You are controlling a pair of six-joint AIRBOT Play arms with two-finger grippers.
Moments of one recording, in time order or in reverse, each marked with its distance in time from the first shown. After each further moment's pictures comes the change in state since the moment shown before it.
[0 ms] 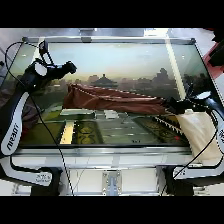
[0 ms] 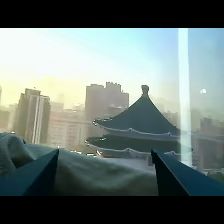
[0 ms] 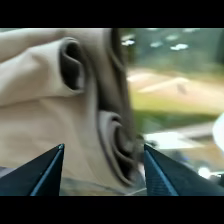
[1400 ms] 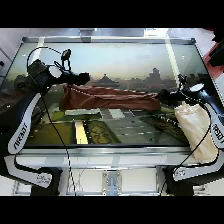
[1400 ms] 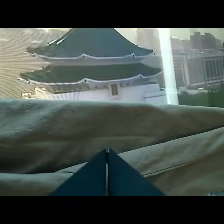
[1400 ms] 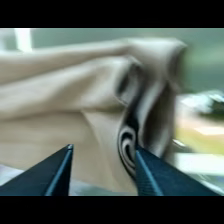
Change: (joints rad) left arm -0.131 -0.043 0.002 -0.077 -0.172 0.113; right arm 0.115 -0.069 0.138 0.019 -0.023 0.002
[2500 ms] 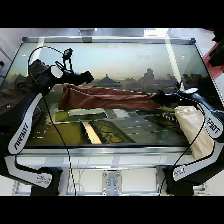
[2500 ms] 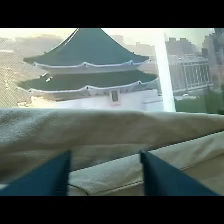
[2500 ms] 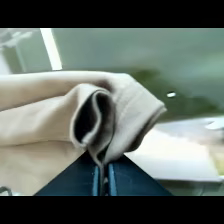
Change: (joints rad) left arm -0.012 -0.002 0.000 -0.023 0.032 0.011; right arm 0.003 -0.129 0.006 0.248 -0.040 -0.114
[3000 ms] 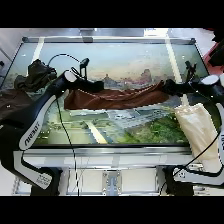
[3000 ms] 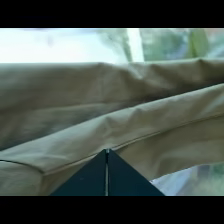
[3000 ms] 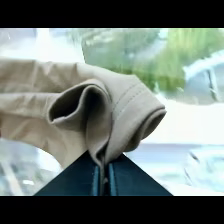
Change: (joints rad) left arm -0.144 -0.102 0.000 -0.184 -0.076 0.109; right arm -0.002 0.347 0.095 -0.238 0.205 0.128
